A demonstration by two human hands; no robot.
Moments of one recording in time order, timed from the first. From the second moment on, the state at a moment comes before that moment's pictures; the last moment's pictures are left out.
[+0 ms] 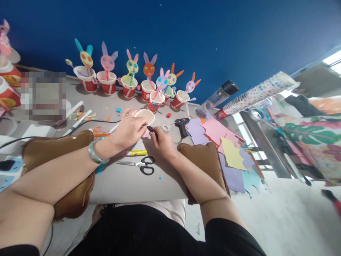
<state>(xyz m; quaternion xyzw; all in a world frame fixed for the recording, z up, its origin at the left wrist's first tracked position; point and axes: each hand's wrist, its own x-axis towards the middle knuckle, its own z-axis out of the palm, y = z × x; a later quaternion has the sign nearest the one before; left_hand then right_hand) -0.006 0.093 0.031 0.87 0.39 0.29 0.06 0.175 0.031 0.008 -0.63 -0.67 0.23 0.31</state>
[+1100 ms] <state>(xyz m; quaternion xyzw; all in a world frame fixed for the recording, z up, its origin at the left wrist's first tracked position) -0.007 0.097 0.037 0.85 0.39 0.32 0.13 0.178 0.036 0.015 -0.56 -0.64 0.35 0.39</state>
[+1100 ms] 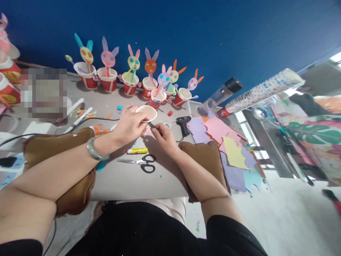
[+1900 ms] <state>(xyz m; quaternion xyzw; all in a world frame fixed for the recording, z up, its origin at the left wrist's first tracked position) -0.012 0.104 0.052 0.70 0.39 0.36 0.47 0.189 0.028 0.013 -0.59 -0.75 -0.03 0.28</state>
